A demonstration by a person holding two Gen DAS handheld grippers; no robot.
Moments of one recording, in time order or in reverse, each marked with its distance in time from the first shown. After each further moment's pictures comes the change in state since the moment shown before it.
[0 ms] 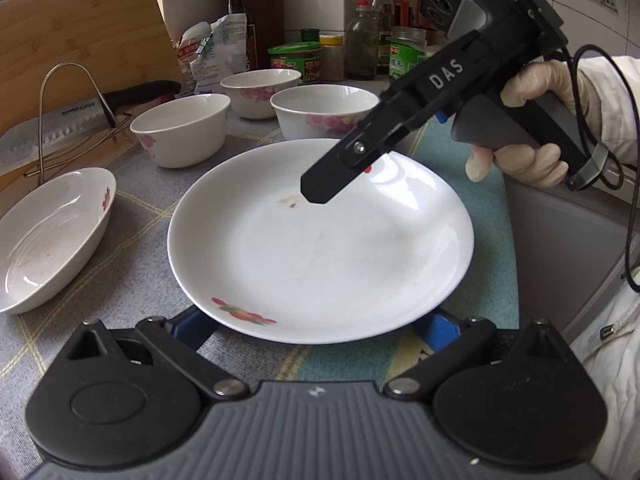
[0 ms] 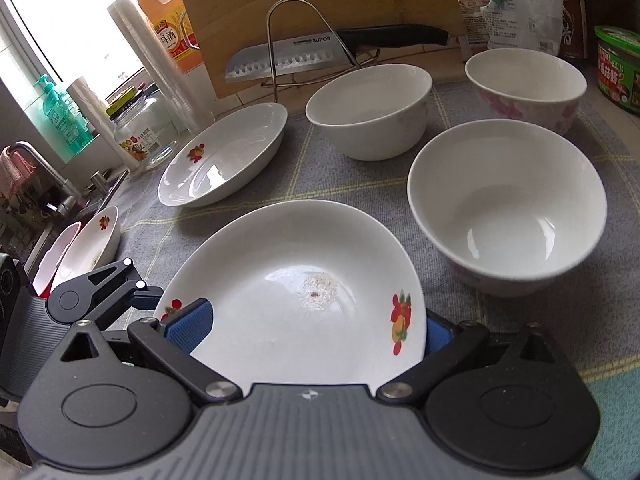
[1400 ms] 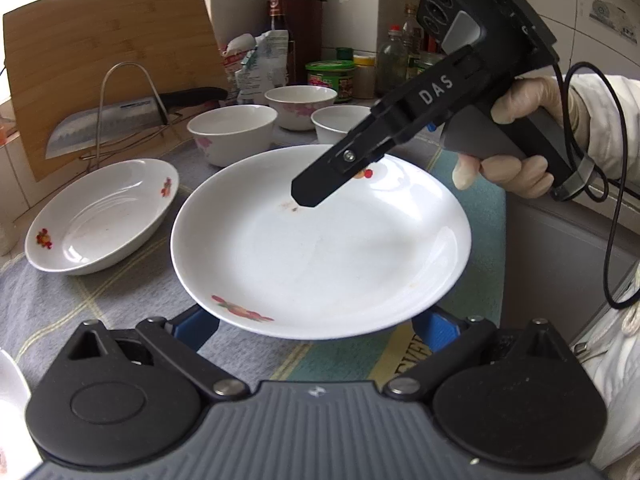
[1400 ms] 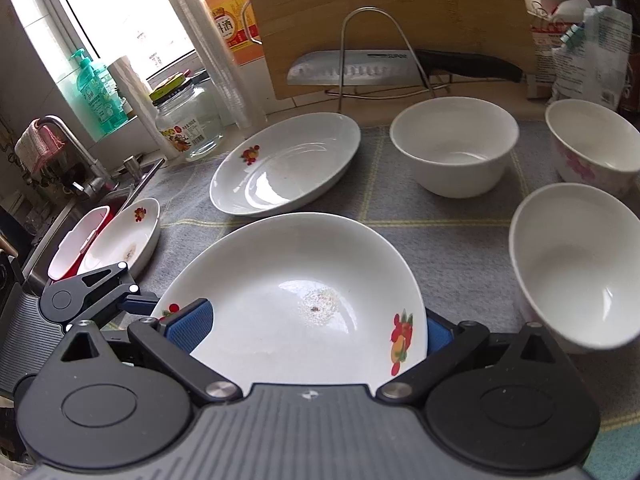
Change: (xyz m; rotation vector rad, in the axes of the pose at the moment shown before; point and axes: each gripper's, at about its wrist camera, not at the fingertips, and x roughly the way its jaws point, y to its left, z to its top) left arm -0.056 0.006 -0.013 -0.087 -0.027 0.070; right arm 0.009 0.053 0.021 -0.108 0.011 0.052
